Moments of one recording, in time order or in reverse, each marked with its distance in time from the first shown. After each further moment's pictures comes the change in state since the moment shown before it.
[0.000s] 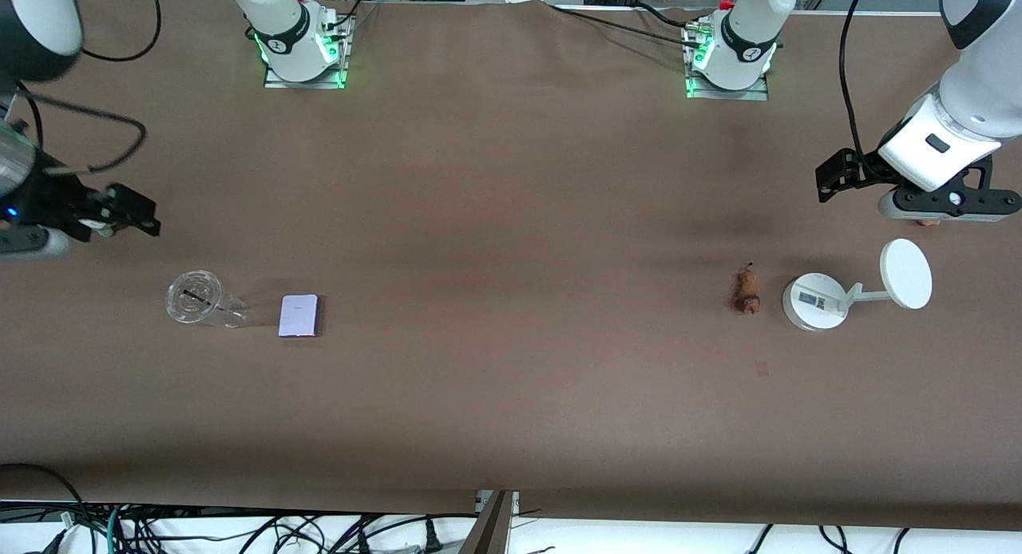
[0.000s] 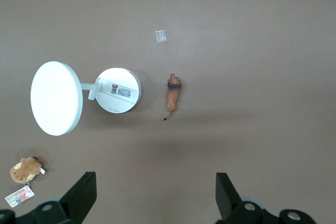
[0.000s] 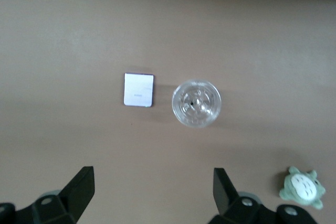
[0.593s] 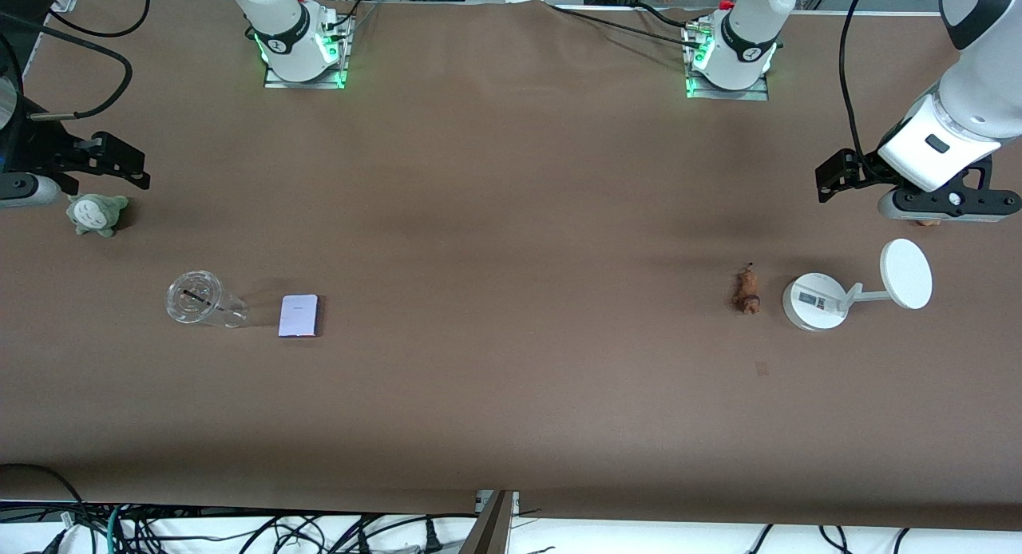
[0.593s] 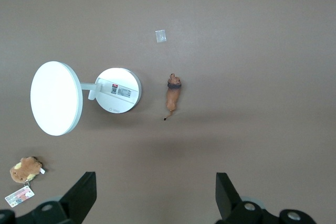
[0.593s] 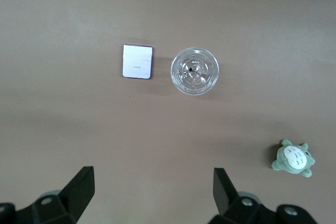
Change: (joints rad) left arm 0.000 0.000 0.000 0.000 0.000 0.000 0.000; right arm -0.013 -0.060 0.029 -0.044 -0.036 -0.079 0.000
